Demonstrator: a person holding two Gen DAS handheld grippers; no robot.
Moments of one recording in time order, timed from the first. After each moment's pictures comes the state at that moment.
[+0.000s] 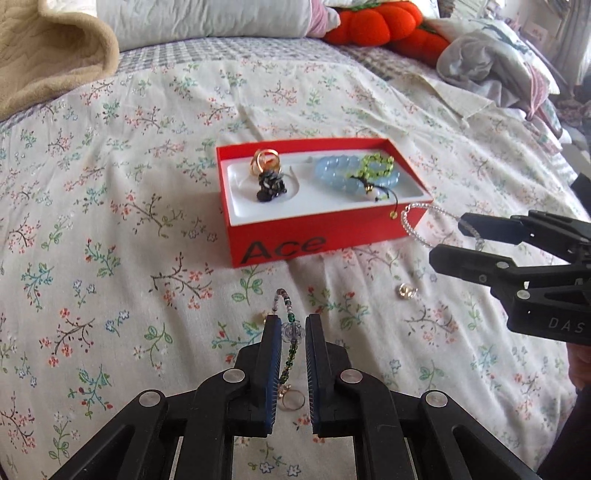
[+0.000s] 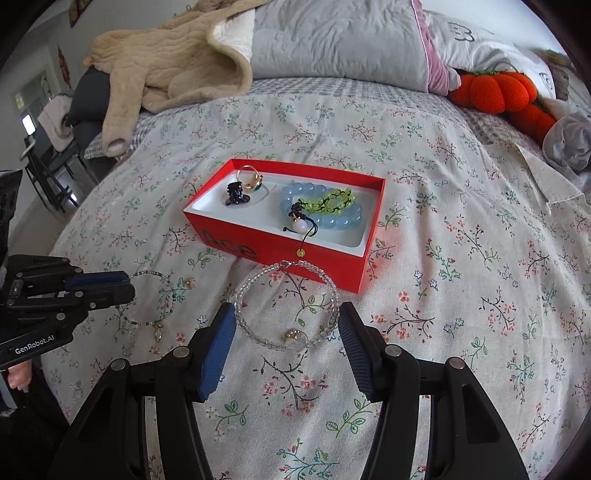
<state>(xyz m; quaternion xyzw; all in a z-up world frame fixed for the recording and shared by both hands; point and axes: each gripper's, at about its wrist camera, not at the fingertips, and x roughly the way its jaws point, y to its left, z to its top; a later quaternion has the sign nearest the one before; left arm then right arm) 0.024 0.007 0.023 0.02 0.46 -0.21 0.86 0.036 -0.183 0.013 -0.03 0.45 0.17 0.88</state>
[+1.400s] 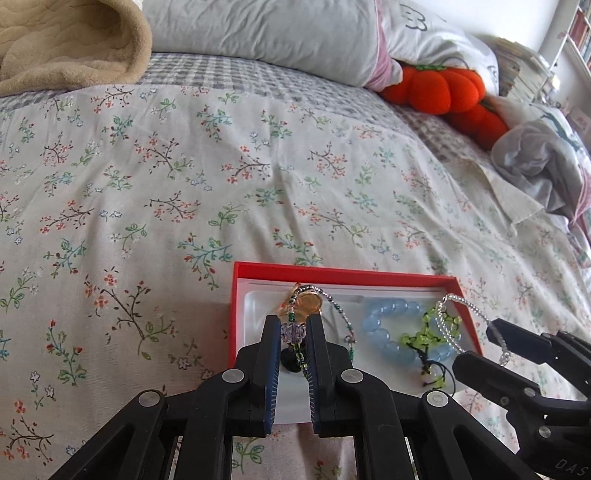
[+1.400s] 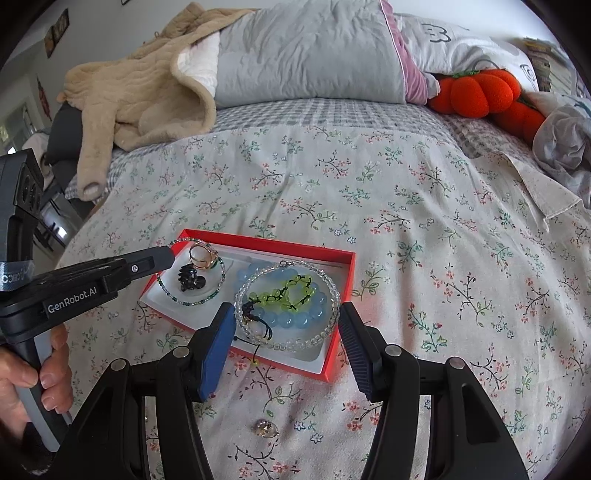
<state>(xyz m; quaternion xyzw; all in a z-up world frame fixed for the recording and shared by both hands) 0.133 -0.005 0.009 -0.08 0.43 -0.15 0.89 0.108 -0.192 0.019 0.01 0.43 0.14 0.89</state>
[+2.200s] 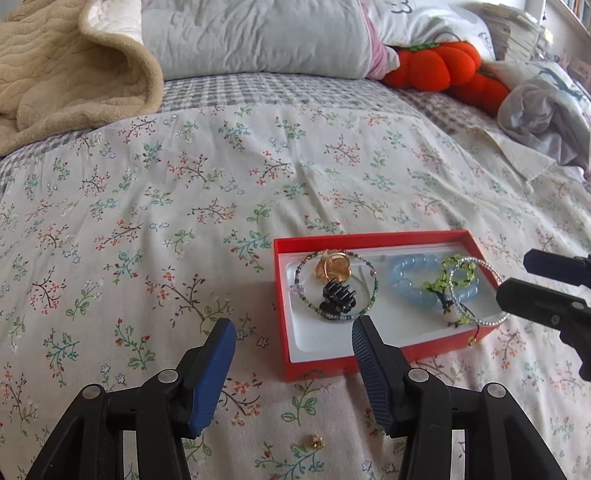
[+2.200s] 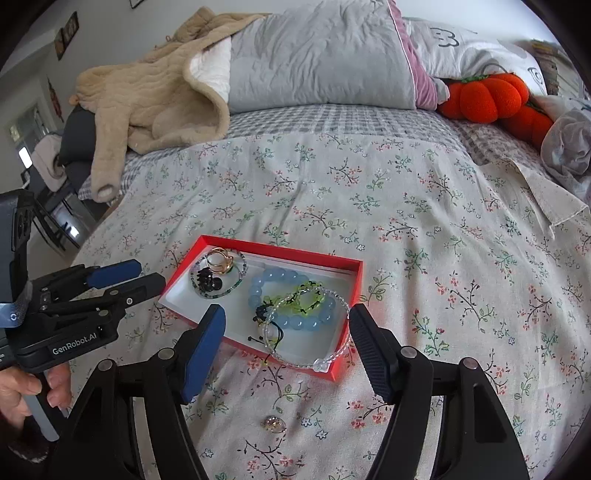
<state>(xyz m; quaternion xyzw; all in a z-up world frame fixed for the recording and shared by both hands) 0.091 0.005 0.025 0.01 0.41 -0.12 0.90 0.099 -0.198 0.036 0.02 0.42 0.17 0.89</state>
